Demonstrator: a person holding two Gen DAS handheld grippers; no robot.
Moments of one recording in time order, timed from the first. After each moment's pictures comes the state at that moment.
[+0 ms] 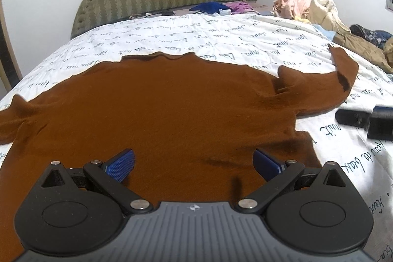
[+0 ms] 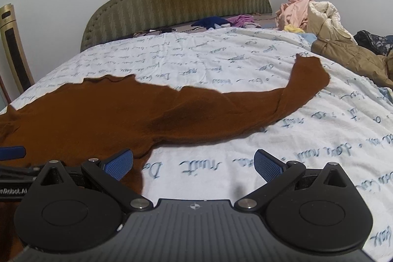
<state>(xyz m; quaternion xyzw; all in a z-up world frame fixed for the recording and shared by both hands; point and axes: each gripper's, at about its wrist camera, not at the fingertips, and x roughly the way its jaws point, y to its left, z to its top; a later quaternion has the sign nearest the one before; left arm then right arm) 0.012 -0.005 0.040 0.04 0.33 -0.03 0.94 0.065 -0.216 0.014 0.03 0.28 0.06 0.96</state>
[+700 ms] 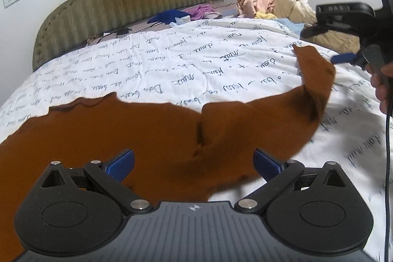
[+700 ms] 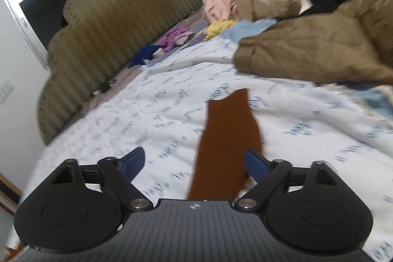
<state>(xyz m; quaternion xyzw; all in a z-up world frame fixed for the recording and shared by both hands) 0.101 -0.138 0.040 0.09 0.32 -0.08 0.94 0.241 -0.420 0.033 0.27 0.27 0.00 0.92</state>
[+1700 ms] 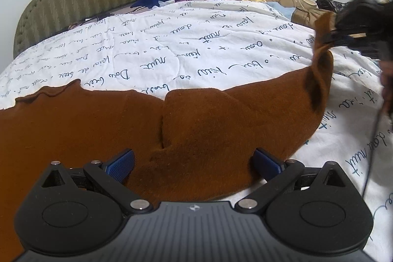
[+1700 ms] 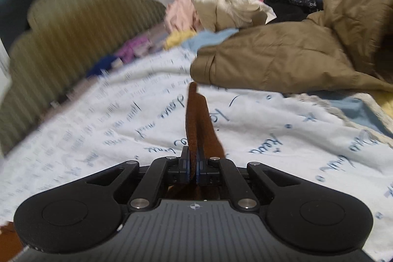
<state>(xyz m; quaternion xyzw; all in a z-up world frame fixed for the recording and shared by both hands) 0.128 -0.162 0.011 0.08 0.36 -0.11 0.92 0.244 -0.430 0.018 0.24 0.24 -0.12 0.93</state>
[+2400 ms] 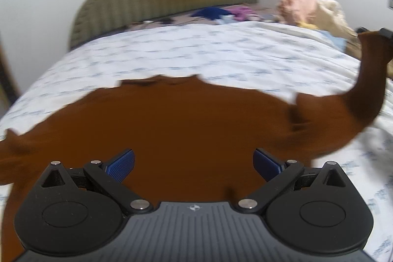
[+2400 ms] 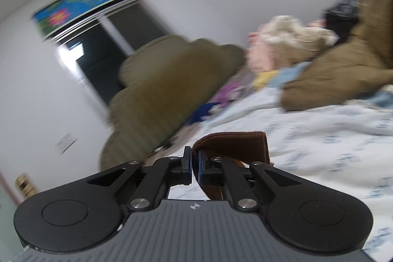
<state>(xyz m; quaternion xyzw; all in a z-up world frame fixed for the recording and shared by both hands) 0.071 0.009 0.058 0.05 0.33 -0.01 0.94 0.147 -0.399 0.054 0.32 0.08 0.09 0.94</state>
